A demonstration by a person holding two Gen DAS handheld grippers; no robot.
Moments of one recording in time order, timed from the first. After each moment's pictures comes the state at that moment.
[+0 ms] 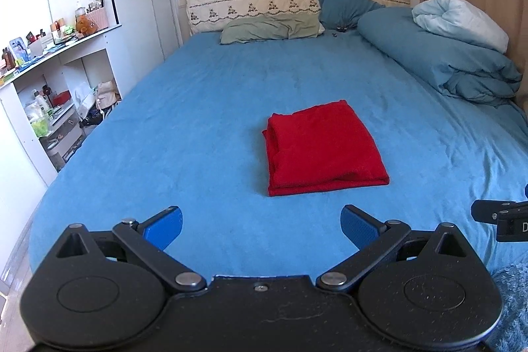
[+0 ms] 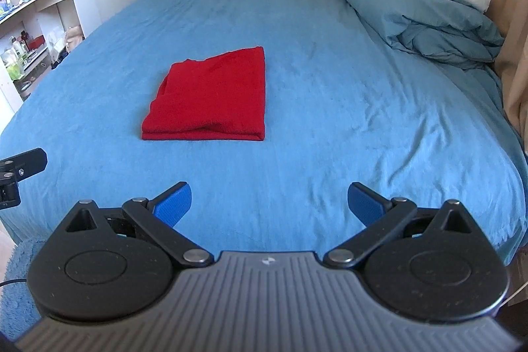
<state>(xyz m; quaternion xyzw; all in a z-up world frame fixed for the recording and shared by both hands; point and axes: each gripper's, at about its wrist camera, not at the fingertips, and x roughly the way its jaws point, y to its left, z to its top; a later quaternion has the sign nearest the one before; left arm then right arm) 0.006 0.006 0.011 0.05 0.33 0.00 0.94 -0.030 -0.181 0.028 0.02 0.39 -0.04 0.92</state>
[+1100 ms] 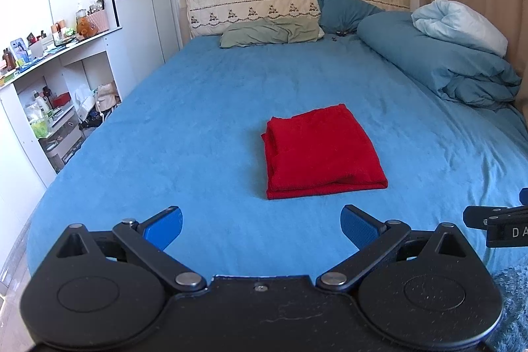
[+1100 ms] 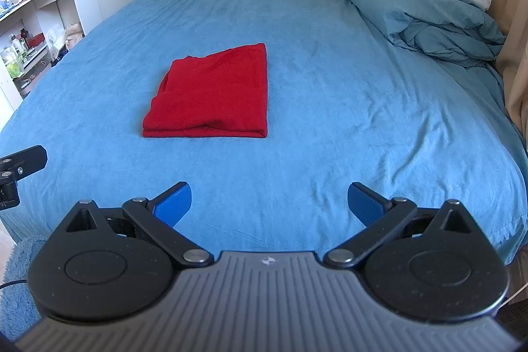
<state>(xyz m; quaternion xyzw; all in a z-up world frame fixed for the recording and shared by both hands) 0.002 0.010 0.011 0.05 0.32 -0.01 0.95 -0.026 -0.181 0.027 0.02 0.40 -0.03 0.92</state>
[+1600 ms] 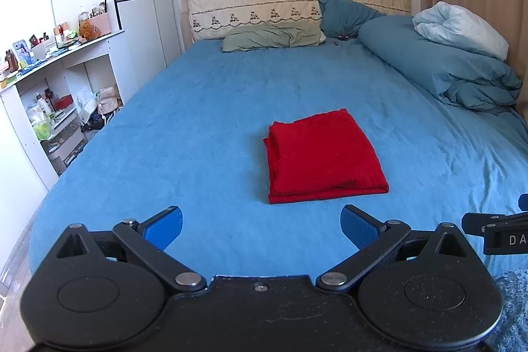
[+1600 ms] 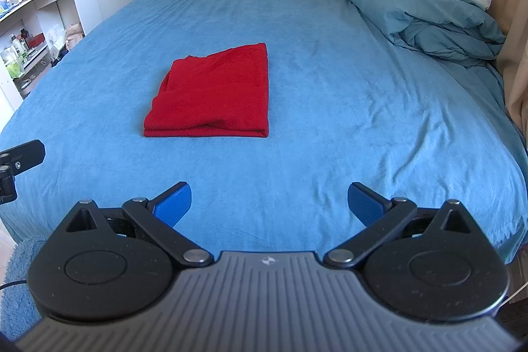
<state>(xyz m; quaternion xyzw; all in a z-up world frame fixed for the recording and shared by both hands) -0.001 0.011 0.014 0.05 0.31 0.00 0.95 -0.026 -0.181 0.027 0.02 0.40 -0.03 0.92</state>
